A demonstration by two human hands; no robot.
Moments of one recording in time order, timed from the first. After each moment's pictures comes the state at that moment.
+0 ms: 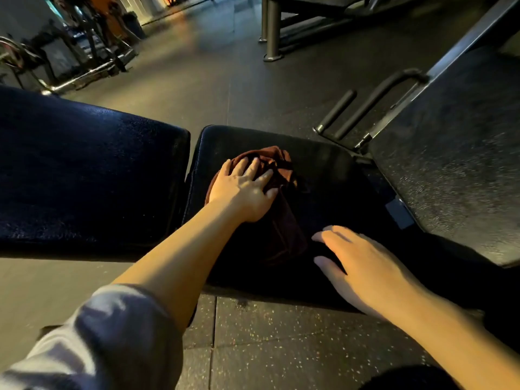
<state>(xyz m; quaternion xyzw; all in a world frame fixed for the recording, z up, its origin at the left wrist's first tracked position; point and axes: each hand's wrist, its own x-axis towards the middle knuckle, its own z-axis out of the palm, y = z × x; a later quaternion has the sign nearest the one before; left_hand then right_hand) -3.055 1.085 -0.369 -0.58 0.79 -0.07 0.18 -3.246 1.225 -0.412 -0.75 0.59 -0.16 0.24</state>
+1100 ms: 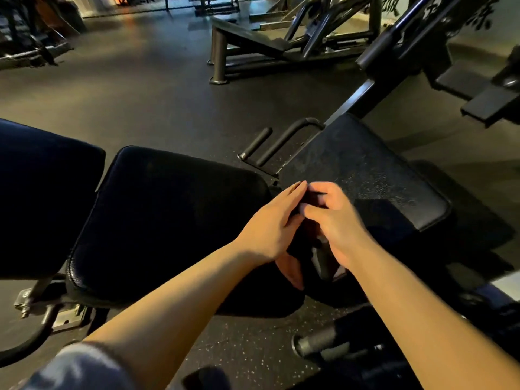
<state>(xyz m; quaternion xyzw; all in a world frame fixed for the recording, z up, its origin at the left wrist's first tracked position) -3.240 1.182 -0.348 -0.40 0.85 0.26 -0.20 -3.377 1.208 -0.358 -0.39 0.57 -0.54 0.49</state>
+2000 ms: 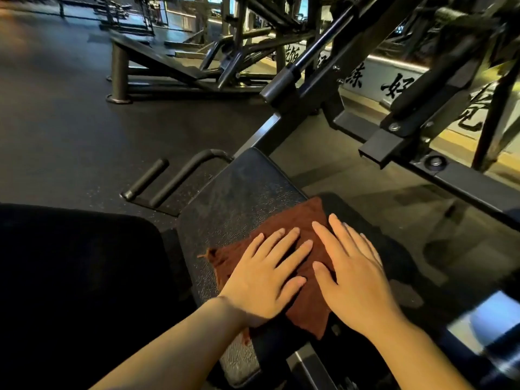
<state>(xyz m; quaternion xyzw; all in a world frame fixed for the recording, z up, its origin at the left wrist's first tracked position) -3.409 1.099 -0.468 -0.19 0.95 0.06 -0.22 -3.551 1.208 -0.394 -0.59 0.80 -0.12 -0.03</state>
